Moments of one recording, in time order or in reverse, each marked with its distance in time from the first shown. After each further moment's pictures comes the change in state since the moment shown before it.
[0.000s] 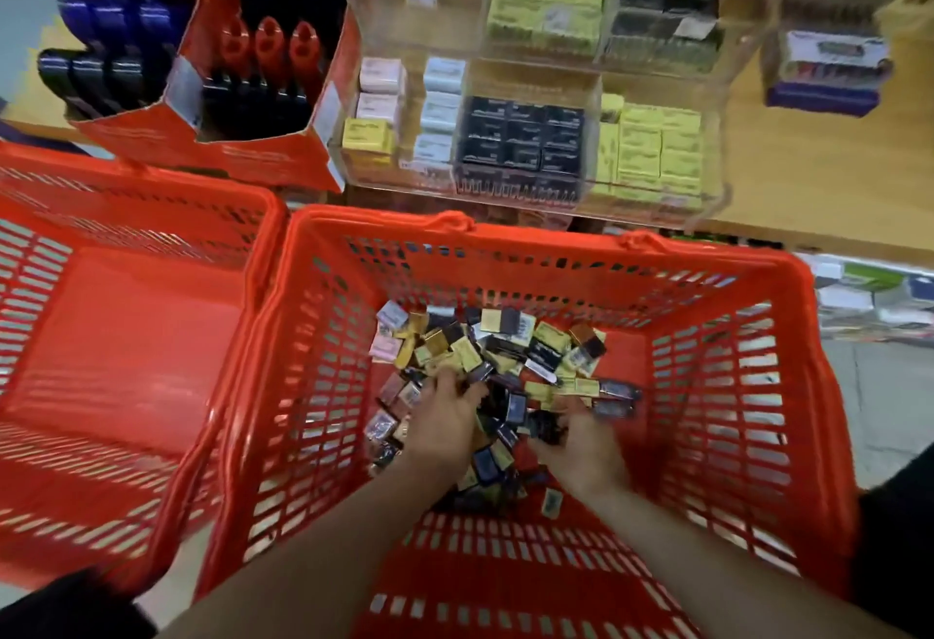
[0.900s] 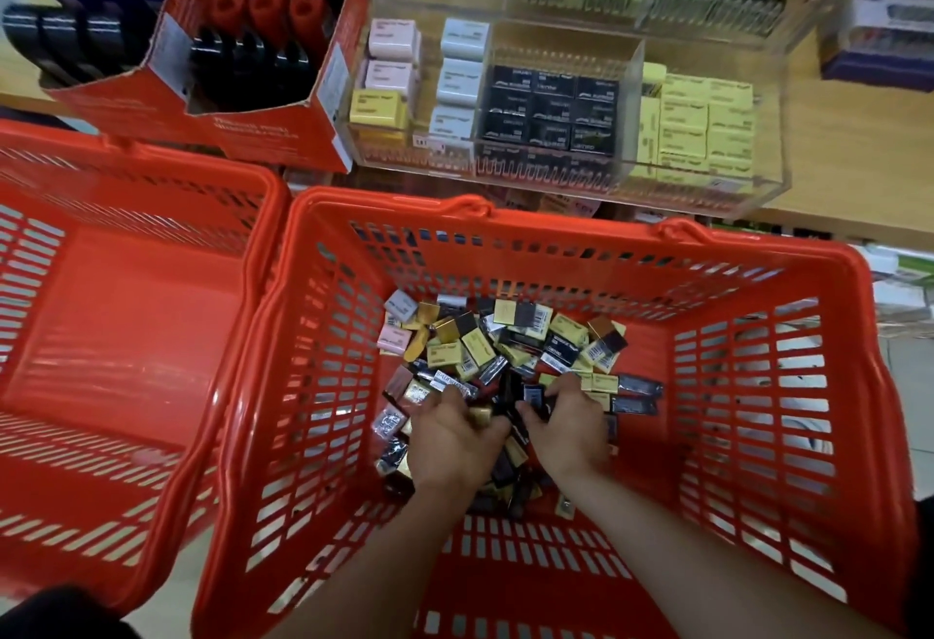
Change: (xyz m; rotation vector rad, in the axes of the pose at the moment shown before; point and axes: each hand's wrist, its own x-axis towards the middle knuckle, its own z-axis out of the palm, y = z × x) left_hand -0.015 0.005 0.017 -0.396 0.240 -0.353; right_hand 0.016 -0.028 0.029 -0.004 0.195 0.029
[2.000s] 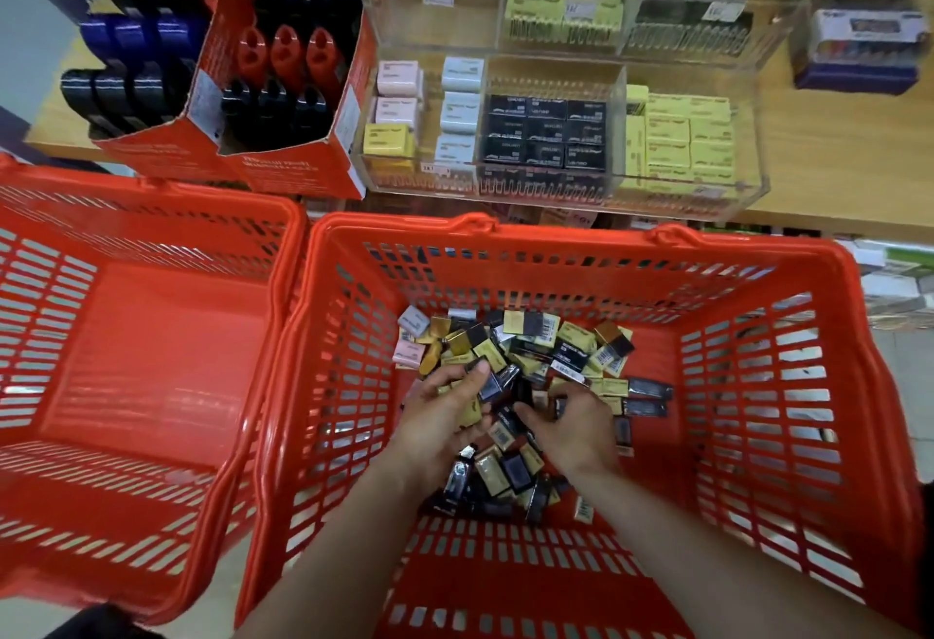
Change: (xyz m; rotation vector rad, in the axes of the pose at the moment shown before) left_hand 0.014 0.006 -0.058 -1.129 -0.376 -0.324; right_hand -0.002 -0.007 -0.002 0.161 0.019 0.006
